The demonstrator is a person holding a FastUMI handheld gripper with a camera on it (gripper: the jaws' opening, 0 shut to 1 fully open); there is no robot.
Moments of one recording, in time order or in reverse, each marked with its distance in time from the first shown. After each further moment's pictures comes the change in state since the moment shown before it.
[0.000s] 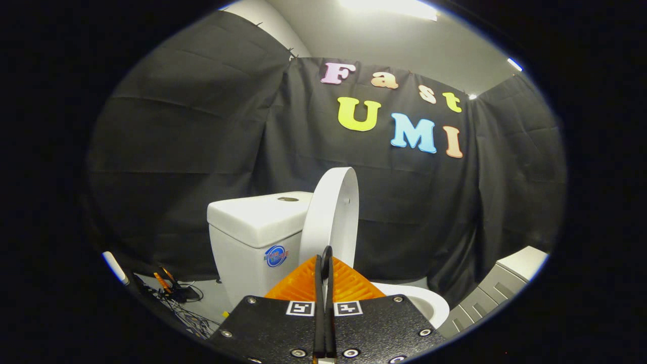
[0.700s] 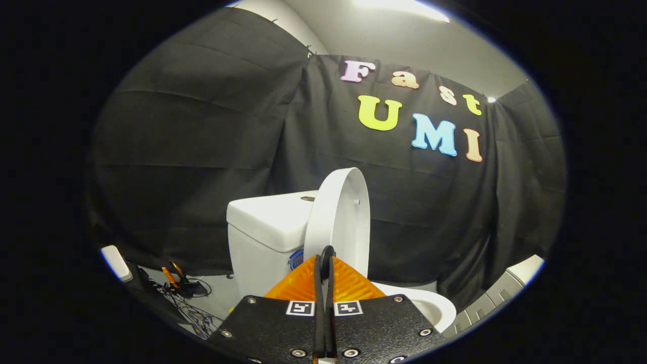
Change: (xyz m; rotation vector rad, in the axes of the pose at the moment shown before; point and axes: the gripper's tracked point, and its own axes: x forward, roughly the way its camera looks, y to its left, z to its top) arm 0.013 0.026 0.005 -0.055 0.007 0.073
